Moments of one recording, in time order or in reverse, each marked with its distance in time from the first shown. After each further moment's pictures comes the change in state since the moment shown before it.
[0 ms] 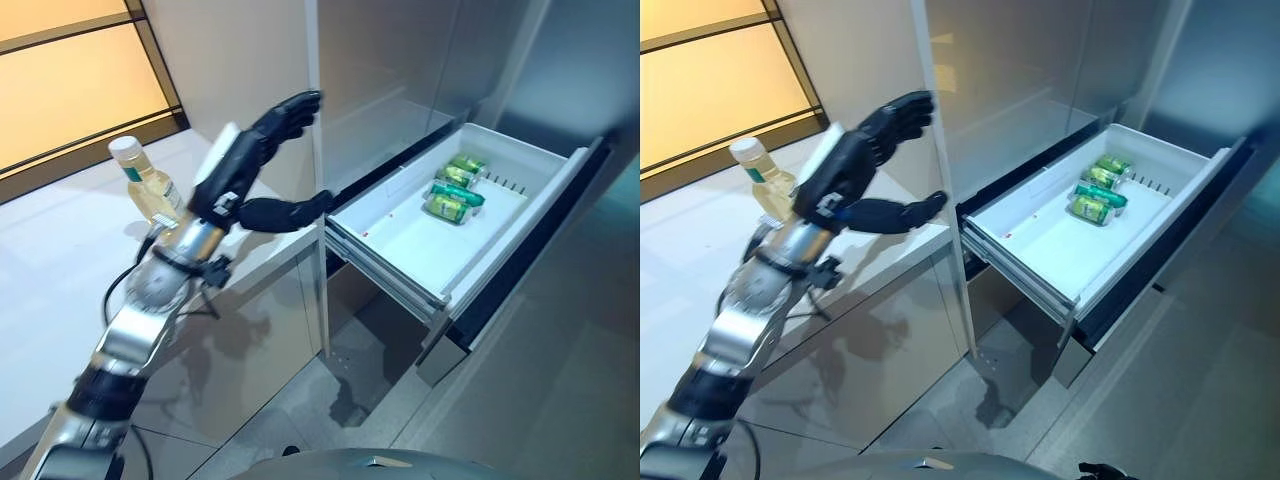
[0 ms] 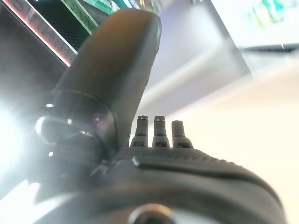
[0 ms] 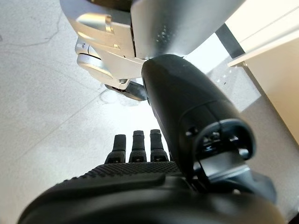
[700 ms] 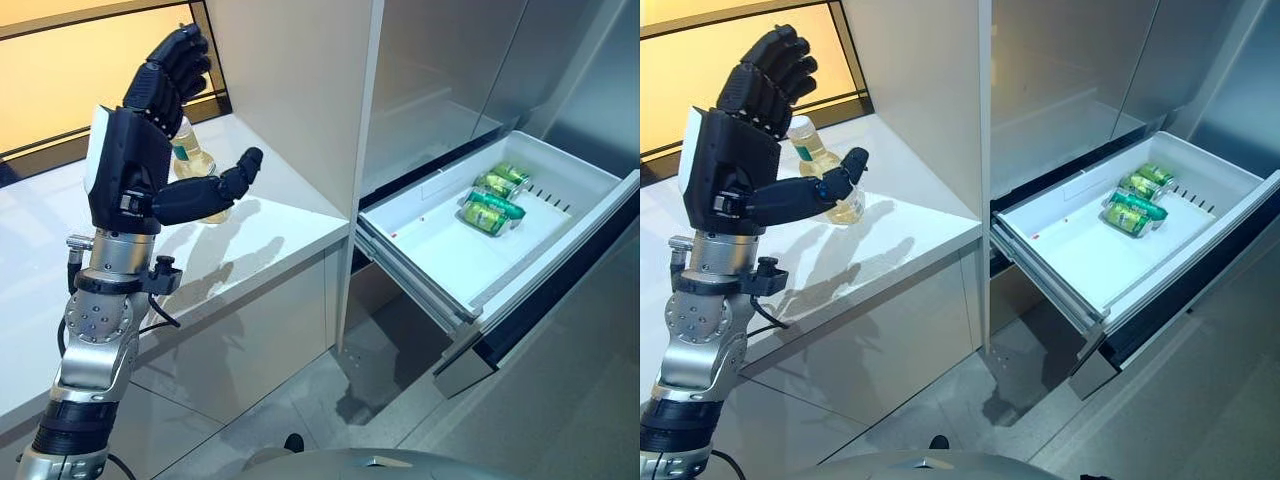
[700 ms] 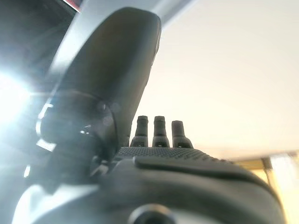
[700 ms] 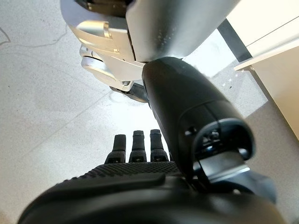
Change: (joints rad) left arm 0.053 -0.008 0.150 -0.020 0.014 -0.063 0.255; right arm 0.008 0.003 -0.055 0.025 0.017 0.004 0.017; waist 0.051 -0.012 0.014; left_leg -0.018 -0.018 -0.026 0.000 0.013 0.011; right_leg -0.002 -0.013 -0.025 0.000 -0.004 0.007
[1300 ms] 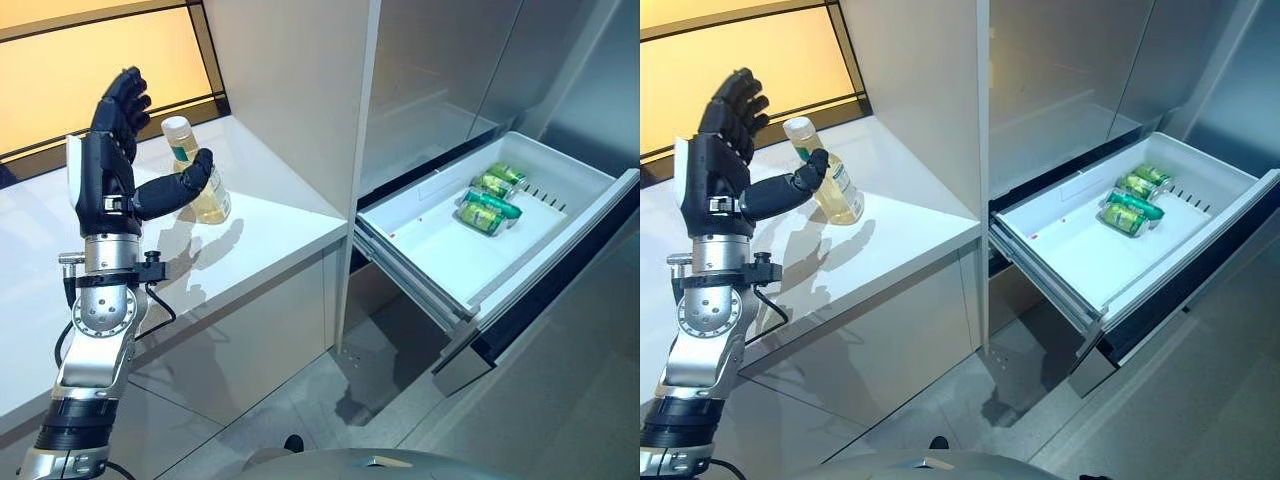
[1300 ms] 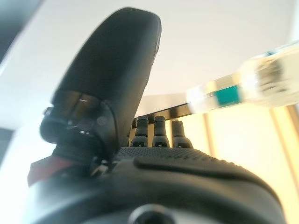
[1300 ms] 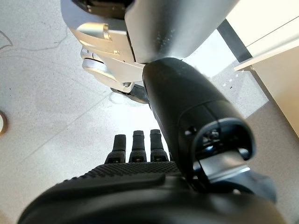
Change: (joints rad) left arm 0.002 -0.021 0.013 0.118 0.017 0.190 0.137; right arm -0.012 -0.001 -0.007 -0.005 -0.009 0.017 0.017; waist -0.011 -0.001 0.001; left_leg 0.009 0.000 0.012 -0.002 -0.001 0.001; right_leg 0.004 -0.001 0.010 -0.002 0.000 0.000
